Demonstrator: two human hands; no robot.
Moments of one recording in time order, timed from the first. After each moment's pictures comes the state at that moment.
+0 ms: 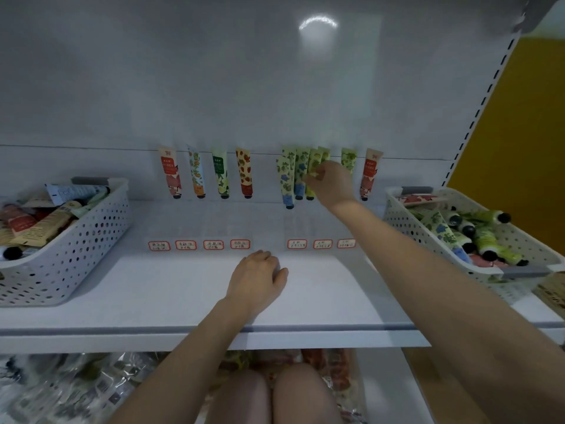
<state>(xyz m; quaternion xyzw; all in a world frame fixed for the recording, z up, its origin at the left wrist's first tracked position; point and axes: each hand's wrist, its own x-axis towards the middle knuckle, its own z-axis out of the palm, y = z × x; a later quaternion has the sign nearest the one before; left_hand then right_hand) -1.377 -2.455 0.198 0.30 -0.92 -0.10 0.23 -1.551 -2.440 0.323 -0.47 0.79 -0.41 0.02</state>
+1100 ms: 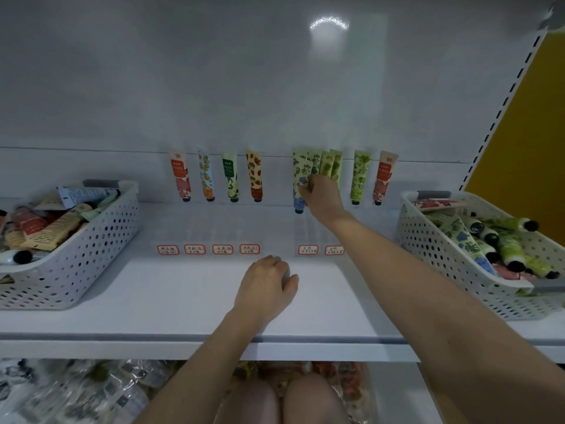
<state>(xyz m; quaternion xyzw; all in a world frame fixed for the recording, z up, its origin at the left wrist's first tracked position) -1.379 -2.457 0.194 0.30 -0.91 -0.11 0.27 -1.549 -2.485 0.295 -0.47 0.82 -0.34 0.03</state>
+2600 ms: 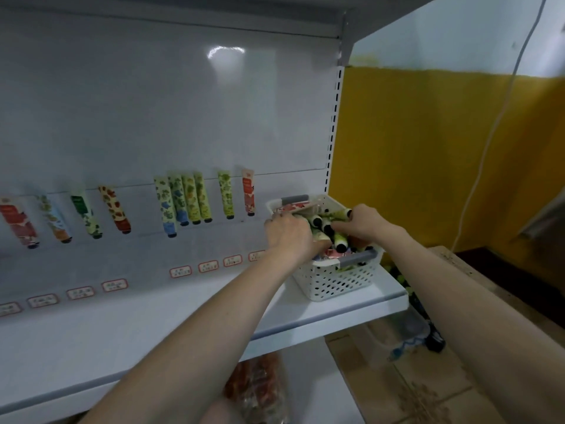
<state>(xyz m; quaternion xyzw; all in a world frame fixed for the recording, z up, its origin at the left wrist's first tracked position) -1.591 -2.310 0.315 0.28 -0.95 0.02 0.11 -1.708 -2.216 0.330 -0.29 0.92 -0.24 0.11</state>
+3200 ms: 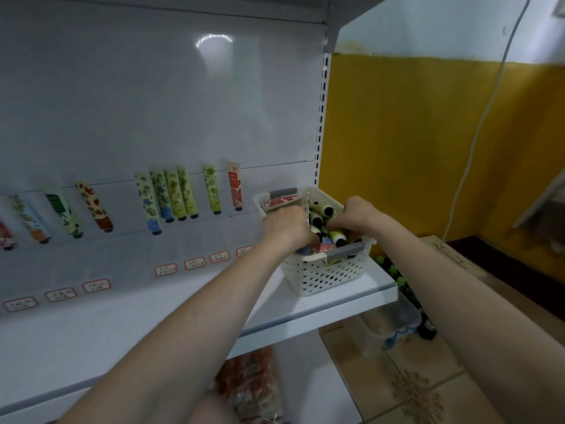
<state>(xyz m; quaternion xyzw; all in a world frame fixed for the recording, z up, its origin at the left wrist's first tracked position) -1.608 -2.305 0.322 0.25 -0.96 -0.11 0.09 -1.714 -2.212 0.330 -0.25 0.91 -0.28 0.15</state>
